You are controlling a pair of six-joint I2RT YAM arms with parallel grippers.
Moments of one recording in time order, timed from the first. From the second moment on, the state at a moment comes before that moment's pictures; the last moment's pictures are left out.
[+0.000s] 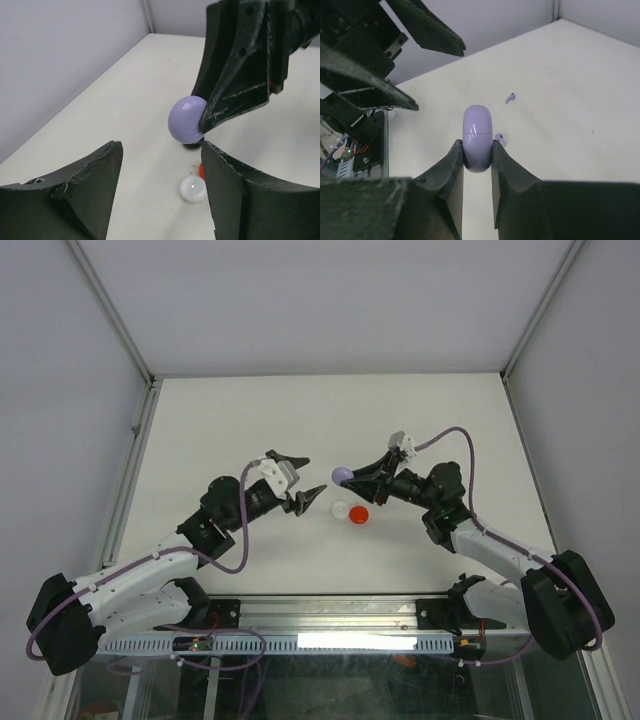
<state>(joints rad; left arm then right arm) -0.86 0.94 0.55 0.42 0.12 0.27 0.51 1.14 0.46 0.73 -0.70 0.27</state>
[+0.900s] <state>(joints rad) -0.72 1.06 0.59 0.72 0.64 -0.23 0.55 1.17 0.36 1.35 -0.84 0.39</state>
